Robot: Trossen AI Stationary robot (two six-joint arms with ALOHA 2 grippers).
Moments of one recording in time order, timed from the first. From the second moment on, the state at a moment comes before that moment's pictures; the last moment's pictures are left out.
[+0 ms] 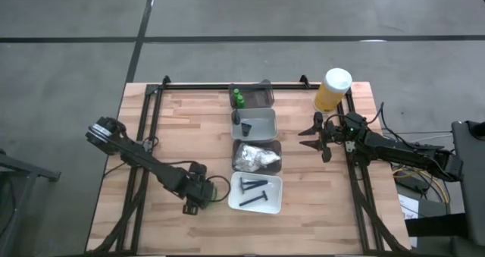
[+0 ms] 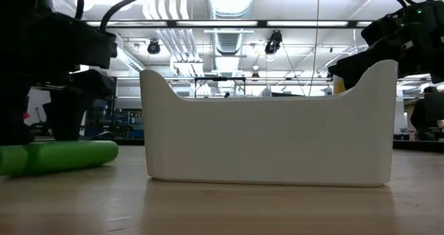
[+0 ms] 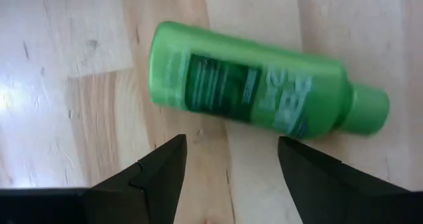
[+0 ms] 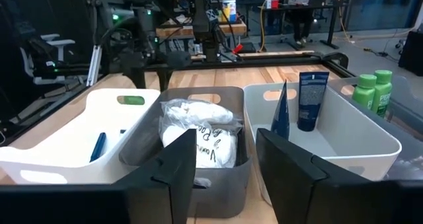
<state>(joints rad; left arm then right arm) -0.53 1.61 0.87 -0.58 -0.14 -0.37 -0.53 0.55 0.01 0.44 -0.60 0.03</state>
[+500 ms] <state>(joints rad) -0.53 1.60 0.89 -0.68 -0.13 -0.19 -0.53 0.55 0.01 0.44 -0.60 0.03</state>
